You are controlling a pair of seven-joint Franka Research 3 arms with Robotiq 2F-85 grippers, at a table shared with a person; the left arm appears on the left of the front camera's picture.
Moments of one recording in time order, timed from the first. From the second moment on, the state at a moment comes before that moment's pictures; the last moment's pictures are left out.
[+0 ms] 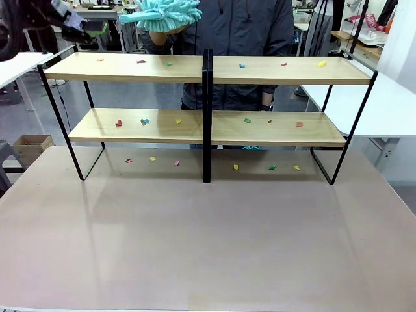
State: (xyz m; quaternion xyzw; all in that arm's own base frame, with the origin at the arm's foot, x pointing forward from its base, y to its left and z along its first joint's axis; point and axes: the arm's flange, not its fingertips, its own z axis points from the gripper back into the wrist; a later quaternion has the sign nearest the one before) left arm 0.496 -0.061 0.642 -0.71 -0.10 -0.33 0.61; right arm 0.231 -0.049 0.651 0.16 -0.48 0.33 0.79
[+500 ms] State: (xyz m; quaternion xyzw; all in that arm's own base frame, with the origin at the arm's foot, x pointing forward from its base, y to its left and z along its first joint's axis) left arm 0.537 -0.088 0.655 -0.66 -0.03 -0.33 0.67; right arm 0.231 -0.048 0.651 0.16 -0.48 0.33 0.79
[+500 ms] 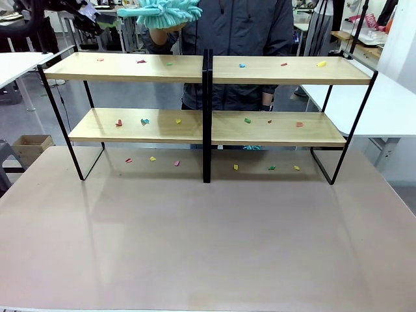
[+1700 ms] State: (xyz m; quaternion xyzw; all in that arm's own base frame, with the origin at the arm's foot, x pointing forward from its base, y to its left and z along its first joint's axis) left arm 0.568 -0.127 0.650 -0.61 -0.05 -0.26 0.75; right arm 0.231 -0.048 0.651 0.16 -0.48 0.33 0.79
